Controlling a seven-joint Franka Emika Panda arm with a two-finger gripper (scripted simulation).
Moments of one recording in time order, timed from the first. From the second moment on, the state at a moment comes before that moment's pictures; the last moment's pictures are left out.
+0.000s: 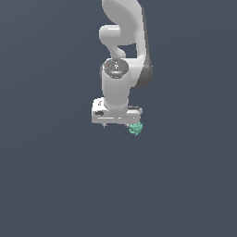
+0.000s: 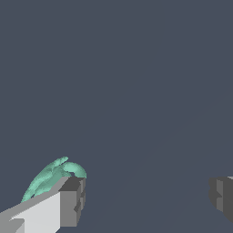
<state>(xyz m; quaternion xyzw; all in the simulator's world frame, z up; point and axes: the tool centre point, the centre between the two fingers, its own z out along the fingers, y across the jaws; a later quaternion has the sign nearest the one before) -0.016 -0.012 0.155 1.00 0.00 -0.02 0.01</state>
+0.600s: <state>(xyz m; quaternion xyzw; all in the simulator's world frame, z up) -0.020 -0.043 0.150 1.00 0.00 -0.03 0.02</state>
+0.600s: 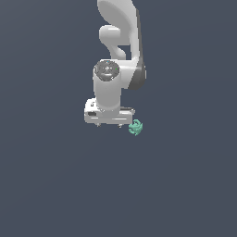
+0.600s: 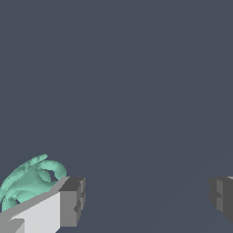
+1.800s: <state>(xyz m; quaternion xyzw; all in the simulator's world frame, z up) -0.041 0.019 0.126 0.99 -0.13 -0.01 0.01</state>
